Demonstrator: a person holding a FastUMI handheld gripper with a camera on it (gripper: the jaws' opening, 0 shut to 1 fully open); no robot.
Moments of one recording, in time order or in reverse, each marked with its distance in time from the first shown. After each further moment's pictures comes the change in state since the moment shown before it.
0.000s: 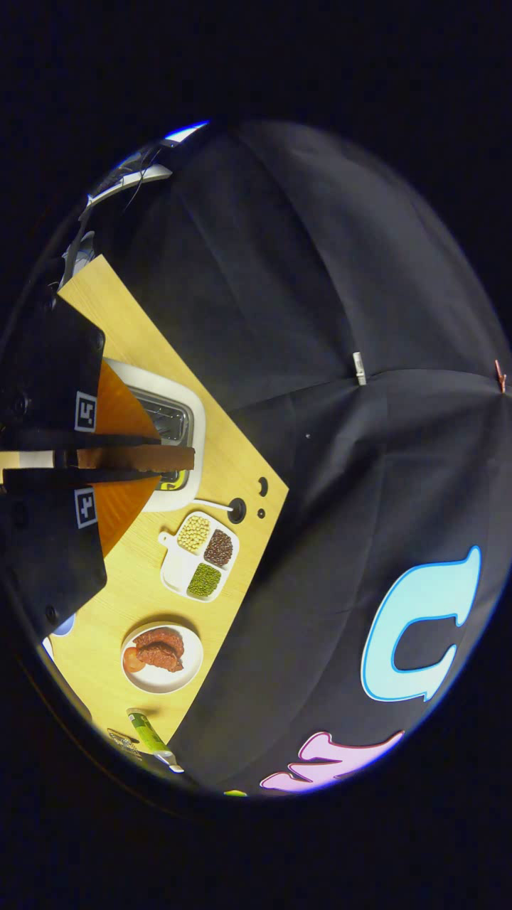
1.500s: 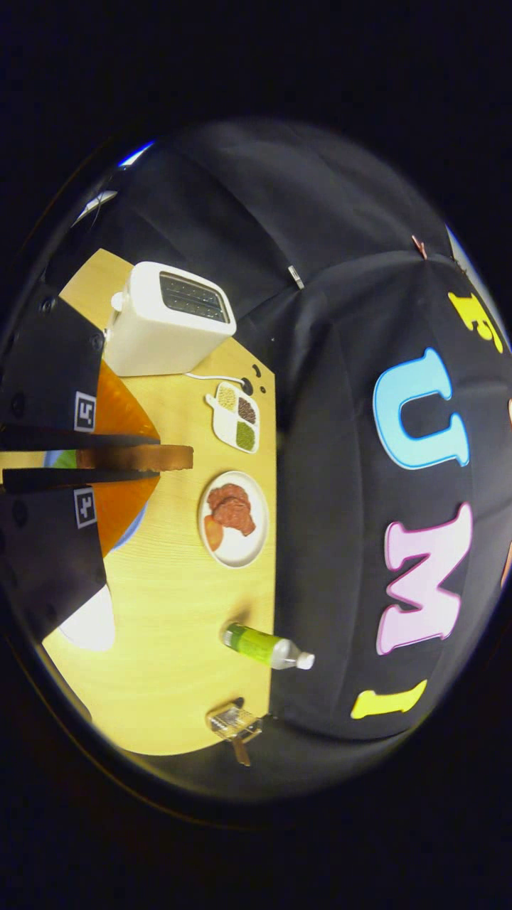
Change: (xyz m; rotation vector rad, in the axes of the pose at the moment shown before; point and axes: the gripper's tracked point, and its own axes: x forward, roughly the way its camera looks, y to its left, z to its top) arm -0.150 -0.190 -0.138 0.395 -0.079 -0.199
